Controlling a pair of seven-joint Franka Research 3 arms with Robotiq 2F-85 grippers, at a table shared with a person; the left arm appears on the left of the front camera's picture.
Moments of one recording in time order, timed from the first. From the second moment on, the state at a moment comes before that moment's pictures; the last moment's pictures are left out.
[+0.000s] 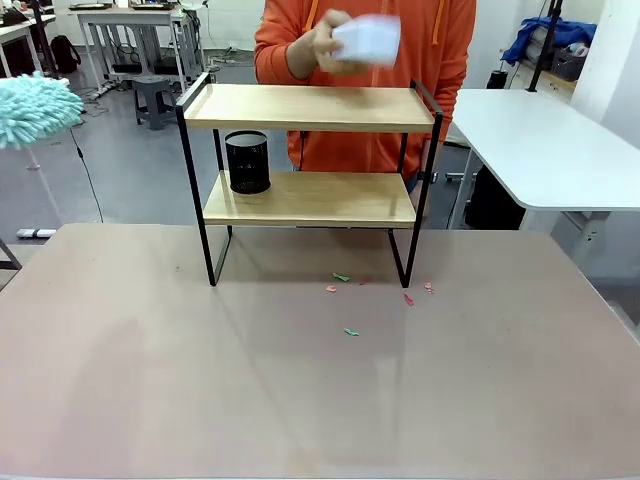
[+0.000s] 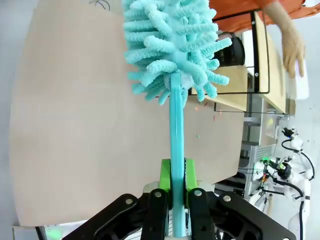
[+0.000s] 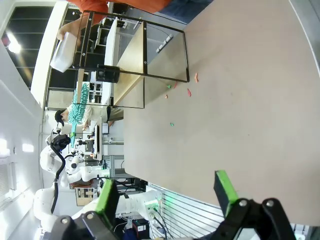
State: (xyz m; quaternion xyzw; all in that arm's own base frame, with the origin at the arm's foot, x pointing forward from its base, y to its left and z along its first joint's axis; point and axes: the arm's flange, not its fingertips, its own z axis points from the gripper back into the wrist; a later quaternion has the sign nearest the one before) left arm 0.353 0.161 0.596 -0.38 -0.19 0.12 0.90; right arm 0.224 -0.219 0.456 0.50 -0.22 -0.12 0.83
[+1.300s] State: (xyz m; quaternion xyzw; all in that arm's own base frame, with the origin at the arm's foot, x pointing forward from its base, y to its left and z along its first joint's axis) left arm 0.321 0.144 0.658 -0.44 -0.22 -0.01 0.87; right arm 0.228 -0.208 0.507 0.49 -0.26 -0.06 0.83
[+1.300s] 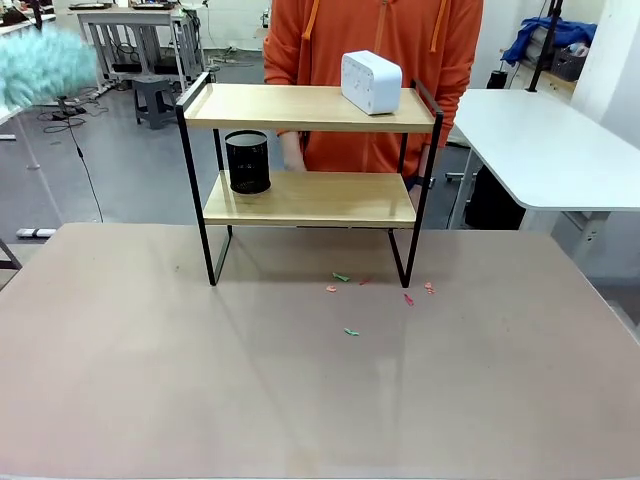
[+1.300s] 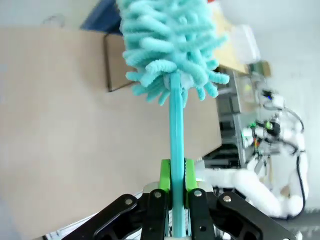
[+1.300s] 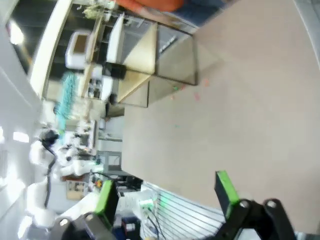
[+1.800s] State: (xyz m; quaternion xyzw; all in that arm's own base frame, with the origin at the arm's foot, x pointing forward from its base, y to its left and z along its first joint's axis) left arm 0.273 0.041 0.684 -0.50 -0.04 -0.34 0.79; right arm 0.251 -0.035 0.591 0.56 -0.31 0.11 0.76
